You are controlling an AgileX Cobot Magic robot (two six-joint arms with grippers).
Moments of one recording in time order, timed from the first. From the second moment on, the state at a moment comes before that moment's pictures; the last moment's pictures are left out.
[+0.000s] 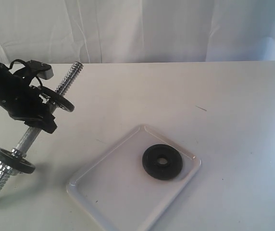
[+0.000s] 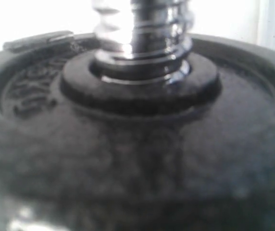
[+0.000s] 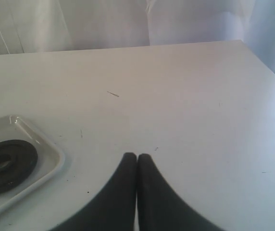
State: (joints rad) left arm -0.18 1.79 -1.22 -0.49 0.84 0.80; right arm 0.07 0.01 -0.01 0.01 0.33 0.11
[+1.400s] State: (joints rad) left arm -0.22 1.71 -1.15 -0.68 1.02 1.13; right arm 0.07 0.01 0.00 0.29 0.05 0.50
